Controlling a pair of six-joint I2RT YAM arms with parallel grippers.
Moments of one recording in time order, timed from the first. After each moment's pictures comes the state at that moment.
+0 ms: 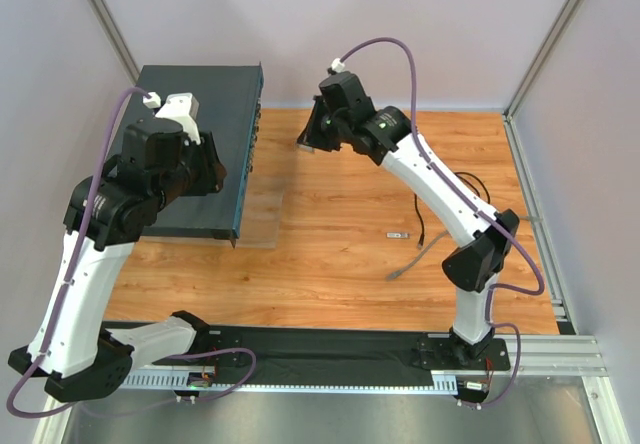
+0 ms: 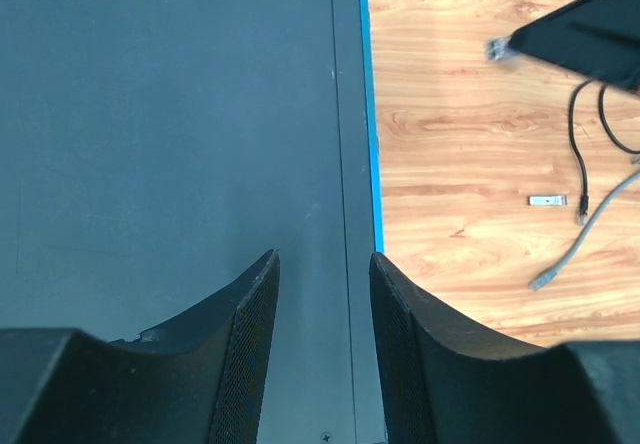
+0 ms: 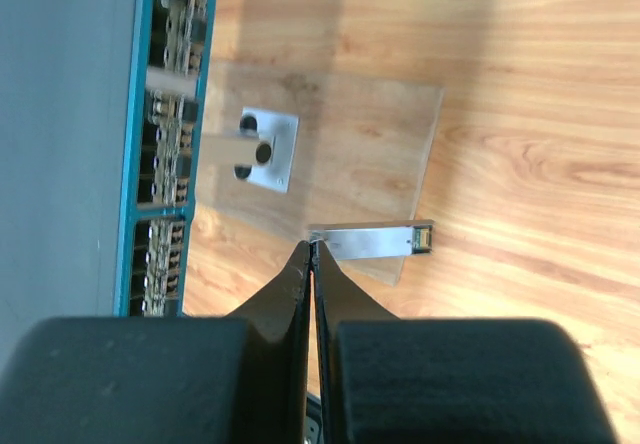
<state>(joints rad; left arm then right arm) -0.48 1.13 1.75 -1.20 -0.24 -0.37 0.74 1.92 2.16 -0.83 0.05 0.80</state>
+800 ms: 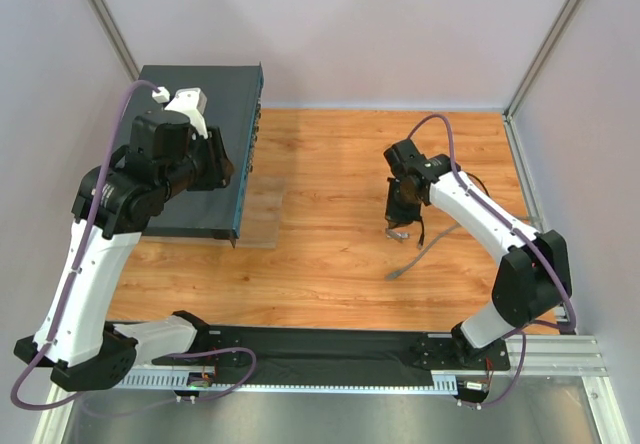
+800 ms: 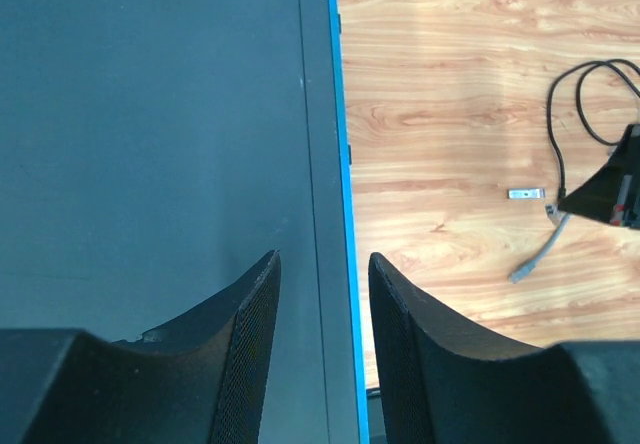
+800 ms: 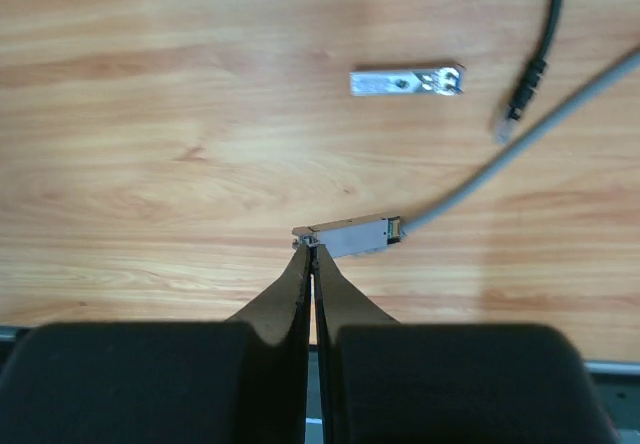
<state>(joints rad) -0.48 1.18 1.79 -1.20 -0.19 -0.39 0.48 1.55 1.32 -0.97 0.02 0.64</state>
